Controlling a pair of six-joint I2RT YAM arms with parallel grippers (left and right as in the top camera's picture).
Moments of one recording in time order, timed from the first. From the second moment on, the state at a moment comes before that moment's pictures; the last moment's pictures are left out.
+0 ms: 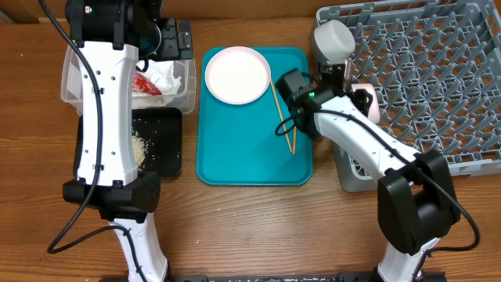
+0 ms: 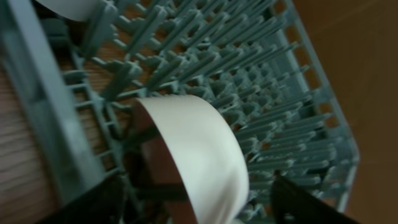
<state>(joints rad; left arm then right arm) -0.11 2.10 2.63 -1.62 -0.03 -0.21 0.50 1.93 1.51 -0.99 0.98 0.57</state>
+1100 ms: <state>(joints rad) -0.10 2.10 2.63 -1.62 -0.03 -0.21 0.53 2.19 1.69 -0.51 0.05 1.00</state>
